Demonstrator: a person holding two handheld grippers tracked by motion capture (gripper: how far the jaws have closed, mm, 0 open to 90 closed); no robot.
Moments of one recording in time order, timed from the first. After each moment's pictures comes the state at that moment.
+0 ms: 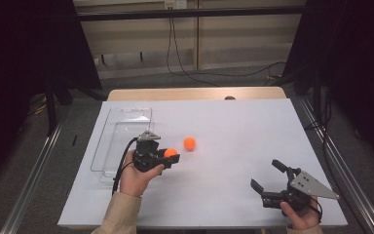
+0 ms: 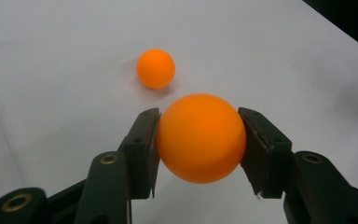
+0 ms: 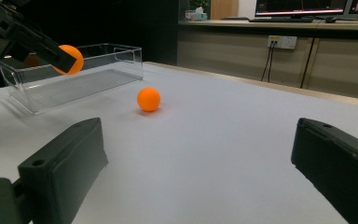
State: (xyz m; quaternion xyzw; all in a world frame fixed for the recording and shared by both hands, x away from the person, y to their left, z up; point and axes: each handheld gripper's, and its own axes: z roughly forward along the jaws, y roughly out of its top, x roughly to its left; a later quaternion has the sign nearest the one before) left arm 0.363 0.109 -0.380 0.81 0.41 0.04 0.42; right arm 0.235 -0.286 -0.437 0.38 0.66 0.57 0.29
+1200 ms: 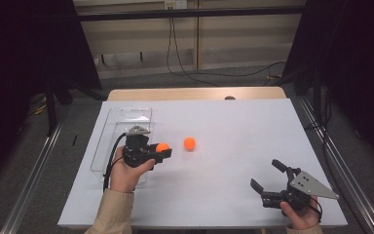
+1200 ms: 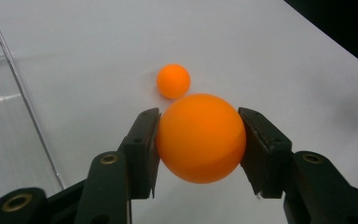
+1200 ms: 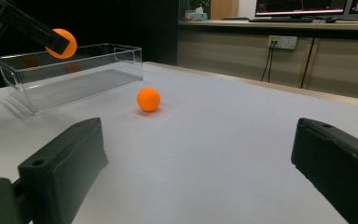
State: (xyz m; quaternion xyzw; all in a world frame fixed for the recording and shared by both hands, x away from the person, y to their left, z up) left arm 0.368 0.130 -0.363 0.80 0.42 0.05 0.43; right arm 0.236 -0.286 -0.437 0.38 0.66 0.57 0.29
